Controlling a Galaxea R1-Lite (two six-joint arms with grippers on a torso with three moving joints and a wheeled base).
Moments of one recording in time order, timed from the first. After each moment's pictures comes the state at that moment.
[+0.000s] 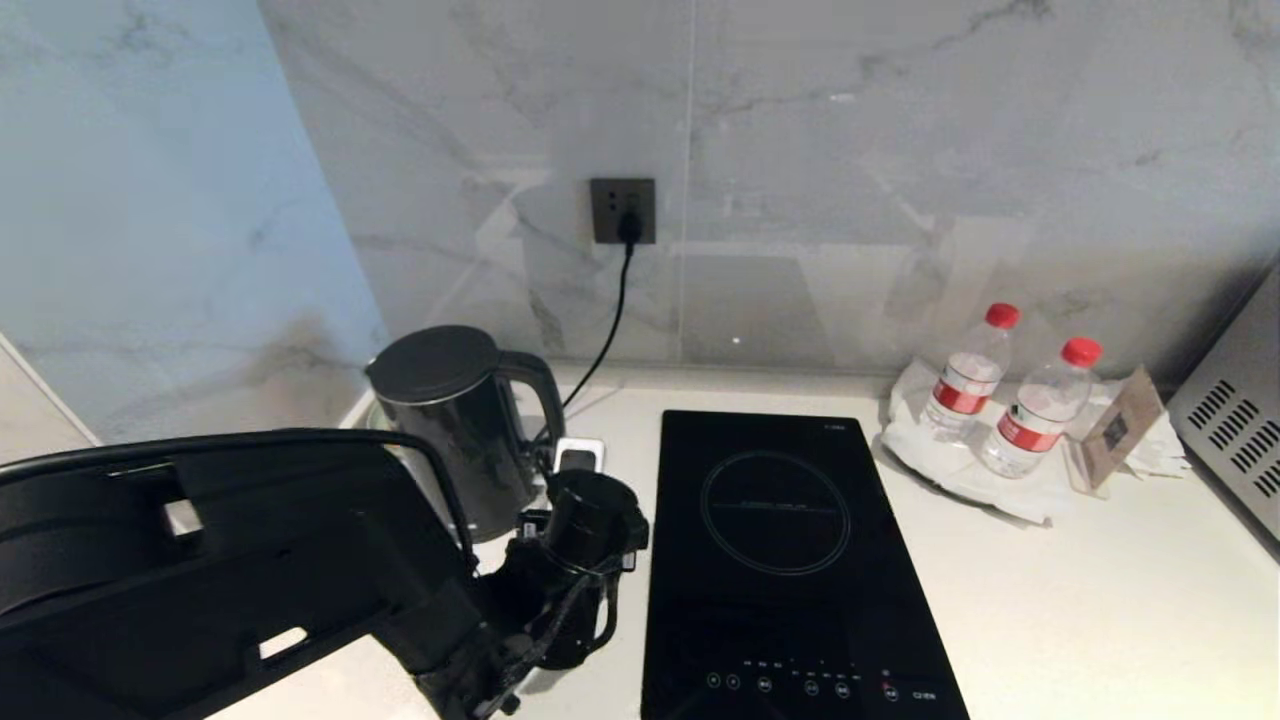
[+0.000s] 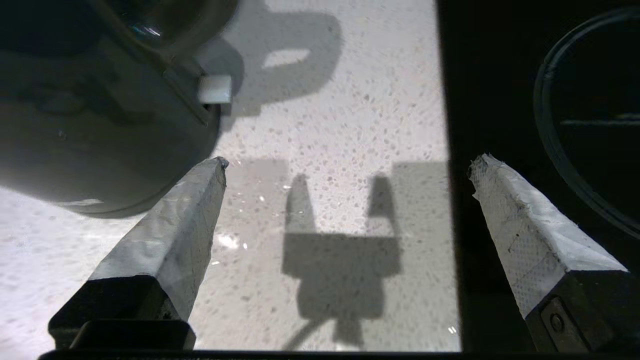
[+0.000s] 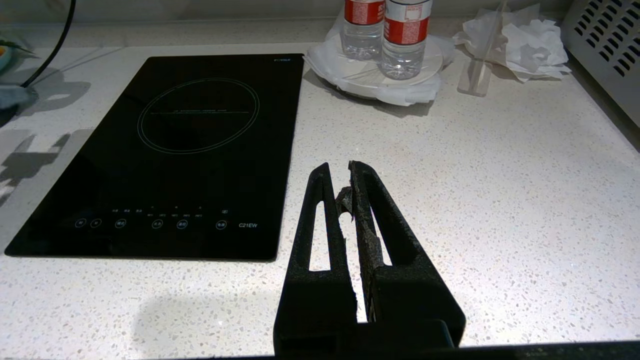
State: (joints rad) left arm -0.75 2.19 -0.85 -0.90 0.65 -0.26; right arm 0.00 0.00 0.00 0.00 0.00 0.01
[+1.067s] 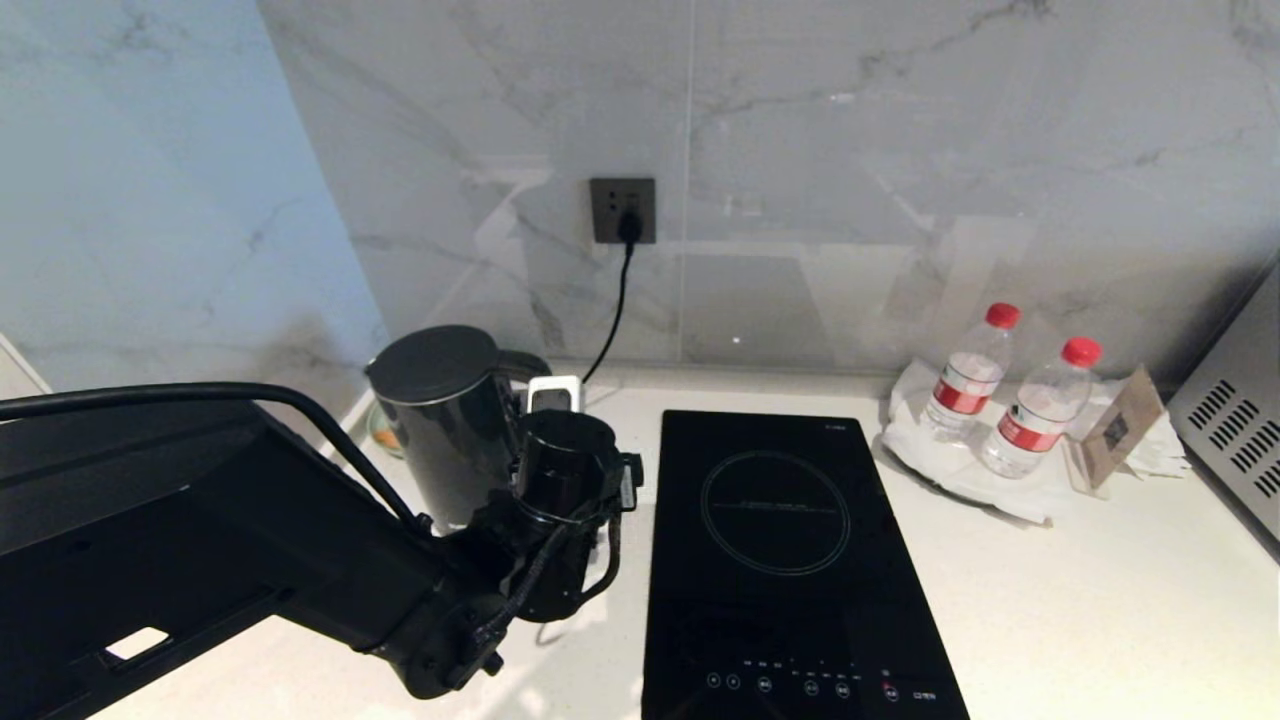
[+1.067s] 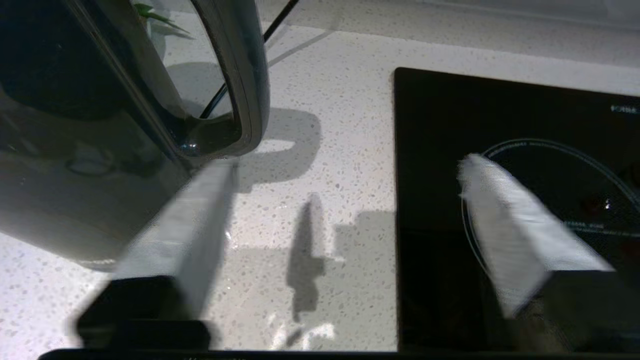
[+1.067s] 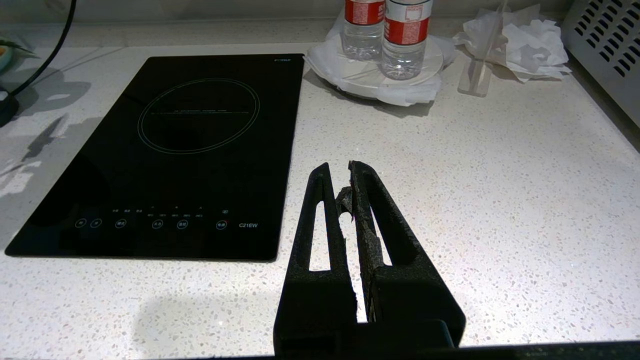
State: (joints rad) left arm -0.73 2.07 -0.90 -0.90 0.64 -0.29; right arm 0.00 0.00 0.00 0.00 0.00 0.01
